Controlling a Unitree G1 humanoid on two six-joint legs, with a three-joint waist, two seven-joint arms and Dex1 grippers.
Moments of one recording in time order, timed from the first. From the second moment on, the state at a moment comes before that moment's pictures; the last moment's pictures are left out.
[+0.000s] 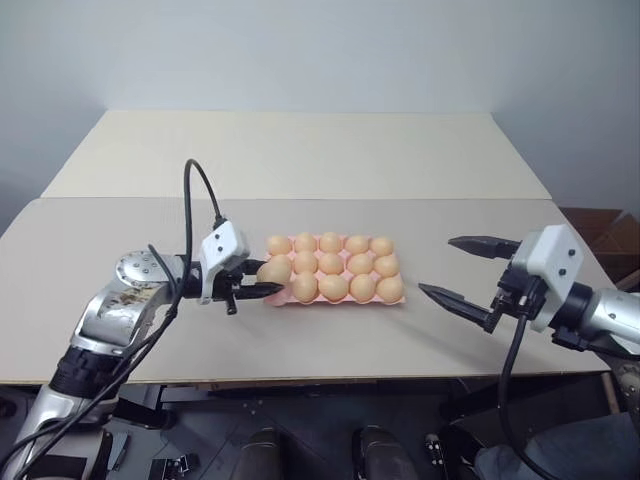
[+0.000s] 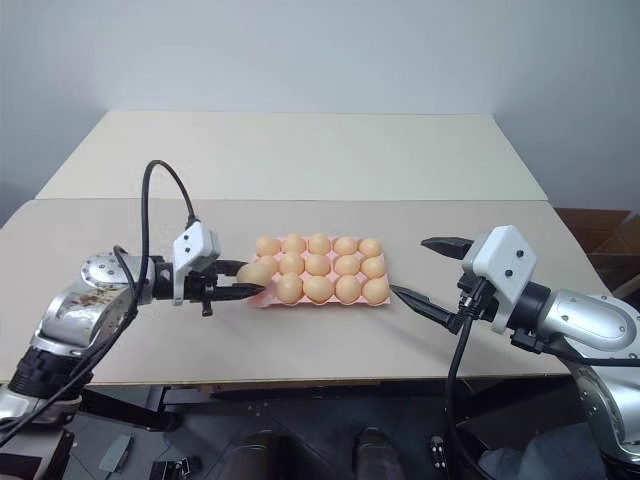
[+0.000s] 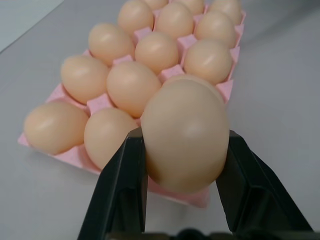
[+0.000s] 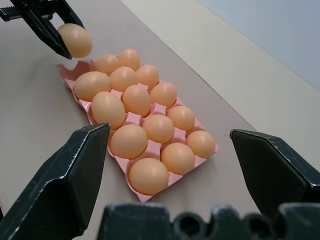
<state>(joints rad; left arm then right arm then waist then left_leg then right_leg) -0.47 0.75 -0.12 -0.07 -0.32 0.48 -1.08 -0.06 -0.86 -0.33 -0.64 0.58 0.54 0.78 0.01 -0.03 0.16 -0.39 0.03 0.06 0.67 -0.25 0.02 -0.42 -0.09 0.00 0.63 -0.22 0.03</state>
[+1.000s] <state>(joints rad) 0.12 0.95 0.65 -0.15 -0.51 0.42 -1.24 -0.14 -0.87 -0.24 -0.42 0.54 0.47 0.92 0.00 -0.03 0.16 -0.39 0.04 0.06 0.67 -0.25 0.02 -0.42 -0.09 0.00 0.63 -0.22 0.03</state>
